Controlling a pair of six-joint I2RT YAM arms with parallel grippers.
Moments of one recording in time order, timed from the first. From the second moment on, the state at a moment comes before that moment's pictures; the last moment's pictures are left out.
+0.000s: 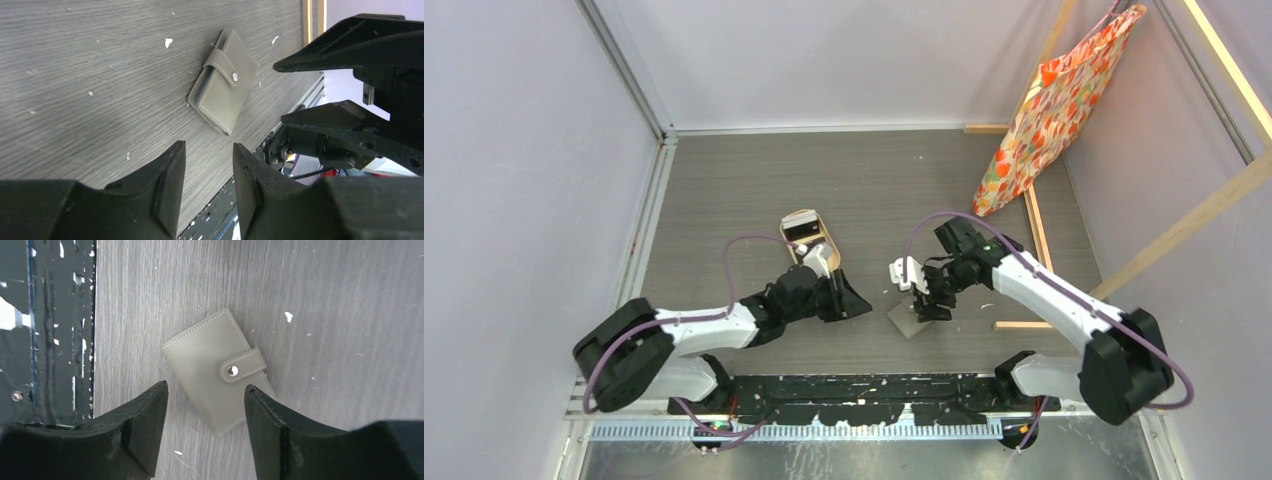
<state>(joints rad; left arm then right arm) -0.88 1.24 0.42 0.35 0.15 -0.96 0.51 1.19 0.80 -0.81 -0.63 -1.08</state>
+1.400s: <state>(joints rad) -1.09 1.71 0.41 0.85 -0.08 -1.36 0.60 1.38 0.76 -0.55 -0.45 -0.90</state>
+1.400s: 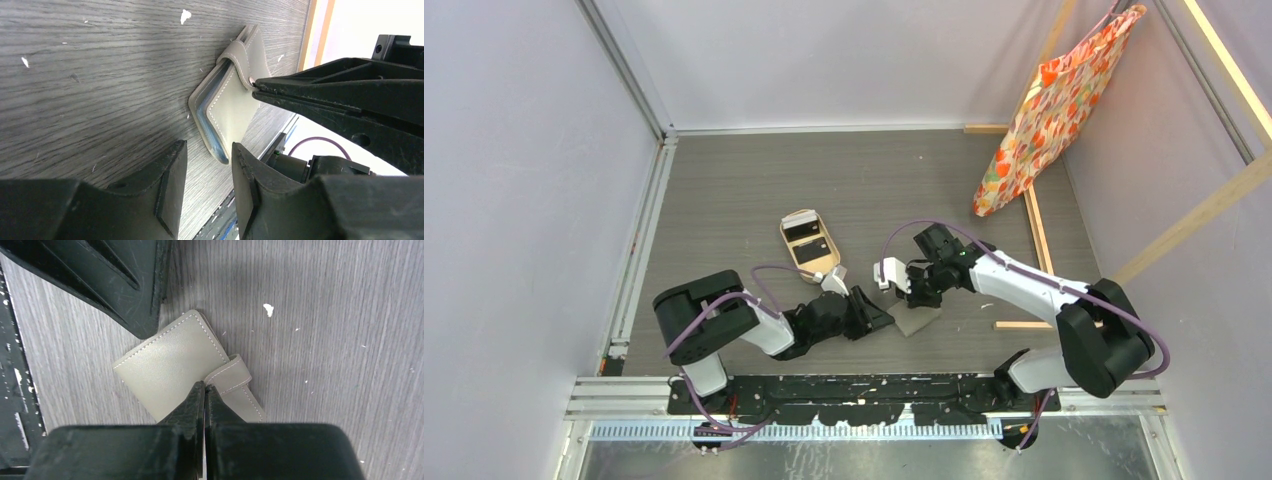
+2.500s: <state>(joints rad) -1.09 1.69 0.44 0.80 -0.12 -1.33 0.61 1.46 0.90 -0.64 -0.49 -0.62</state>
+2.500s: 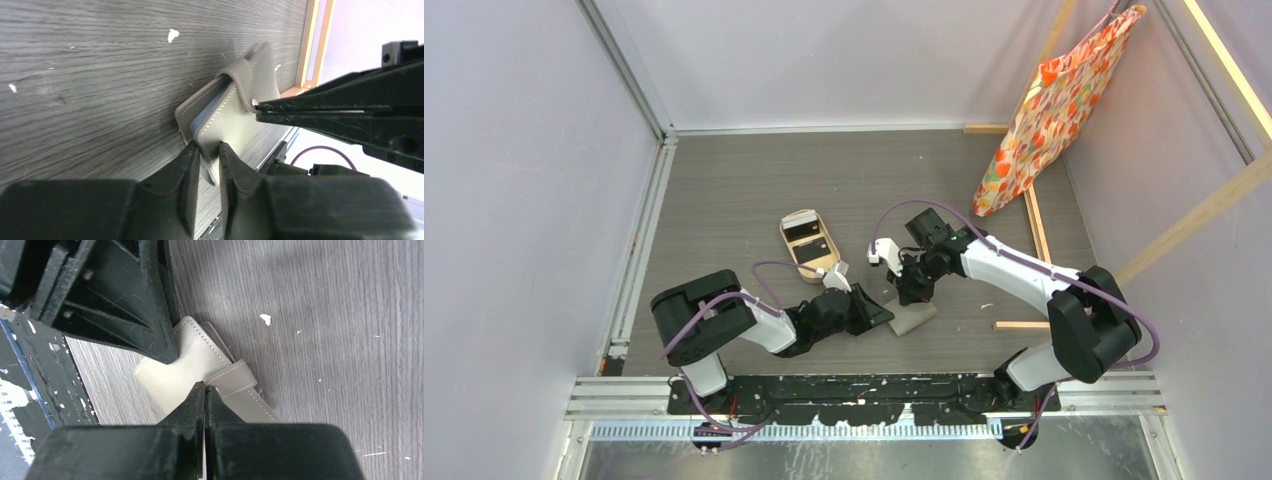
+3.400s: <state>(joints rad) -1.06 1.61 0.56 0.45 -0.04 -1.09 0.55 1.42 0.93 -0.58 -0.38 -0.47</state>
